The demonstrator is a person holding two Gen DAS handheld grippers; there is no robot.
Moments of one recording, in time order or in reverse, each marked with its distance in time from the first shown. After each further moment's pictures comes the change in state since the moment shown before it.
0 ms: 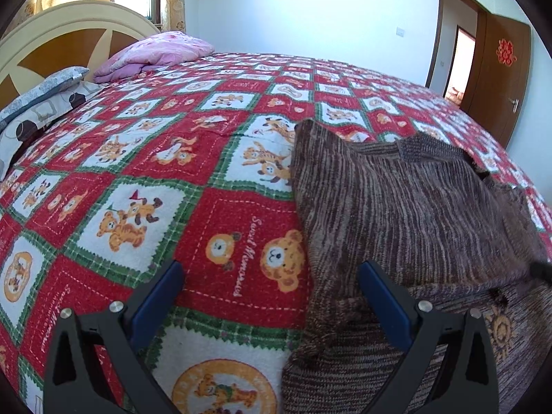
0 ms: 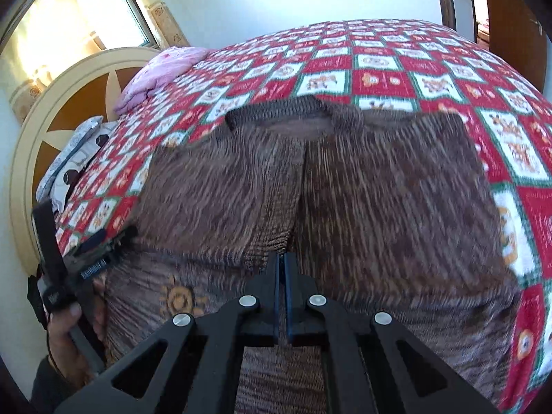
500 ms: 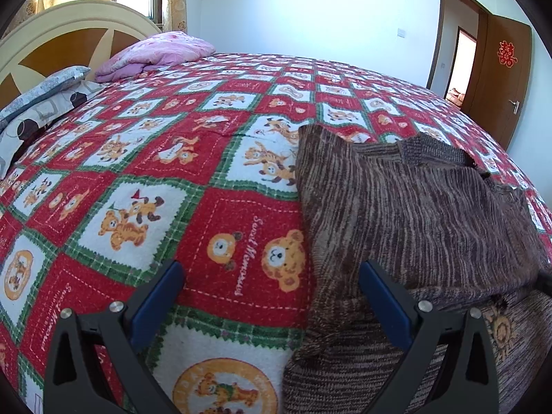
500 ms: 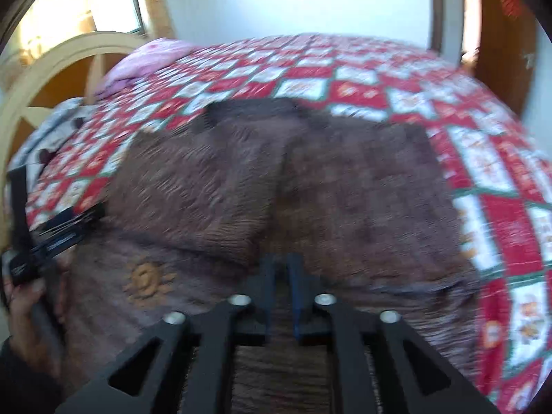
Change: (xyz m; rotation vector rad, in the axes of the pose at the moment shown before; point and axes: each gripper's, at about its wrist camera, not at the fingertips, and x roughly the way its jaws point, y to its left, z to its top) left arm 0.002 -0.001 -0.001 0.003 0.001 0.010; right arm -0.012 0.008 -0.013 -0.090 -0.064 -0.193
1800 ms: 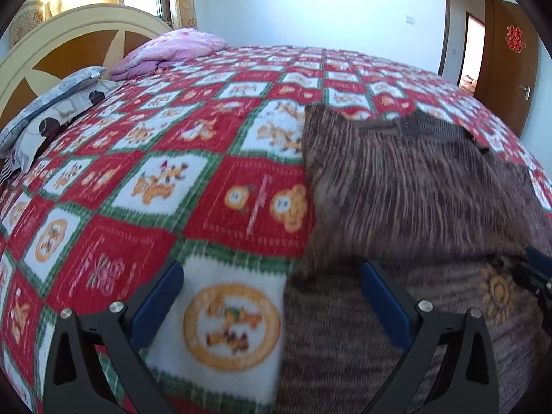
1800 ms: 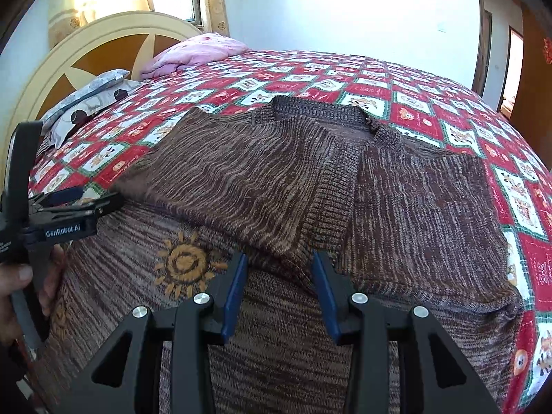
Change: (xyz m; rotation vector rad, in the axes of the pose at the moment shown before) left arm -0.030 -0.007 -0.027 0.029 0.044 0.099; right arm 0.014 0.039 -0.021 -0.192 -0.051 0.118
